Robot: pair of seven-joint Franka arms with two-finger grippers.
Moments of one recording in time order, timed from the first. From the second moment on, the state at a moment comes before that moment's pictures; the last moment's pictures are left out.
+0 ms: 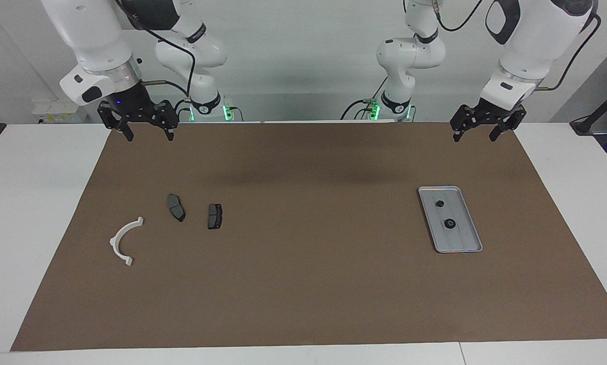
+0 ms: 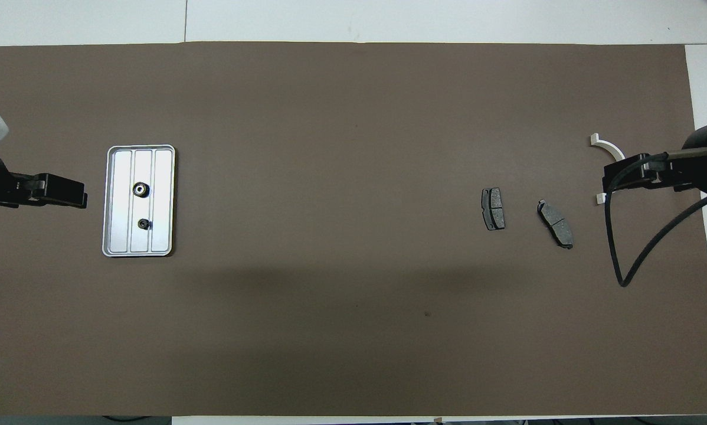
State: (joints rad) left arm -0.07 -0.07 -0.01 -1.70 0.01 1.62 0.00; right arm 0.02 -0.02 0.03 -1.60 -0.01 1.56 0.06
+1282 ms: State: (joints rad) left arm -0.02 0.01 0.00 -2.16 0.02 2.21 0.04; right arm 0.02 -0.02 0.03 -1.60 -0.01 1.56 0.06
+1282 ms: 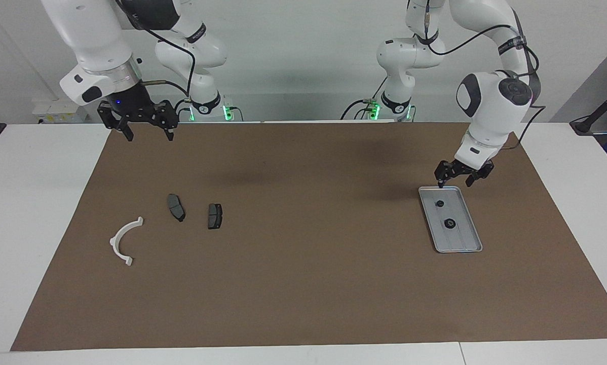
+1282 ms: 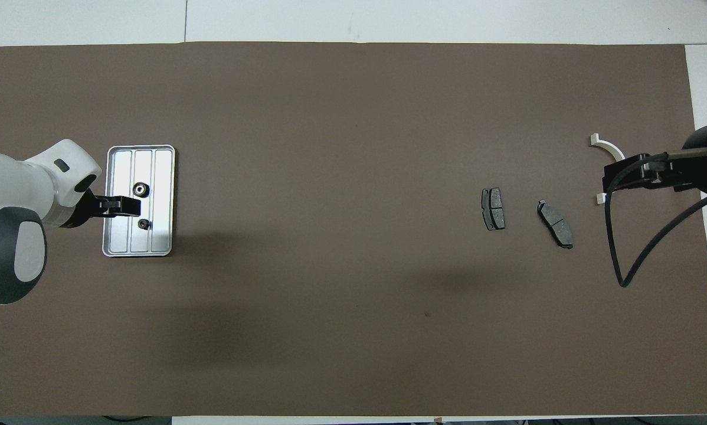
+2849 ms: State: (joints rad) left arm -0.01 0.17 -0.01 -2.24 0.02 2.38 0.05; right arm 0.02 -0.05 0.03 -1.89 -0.01 1.87 0.06
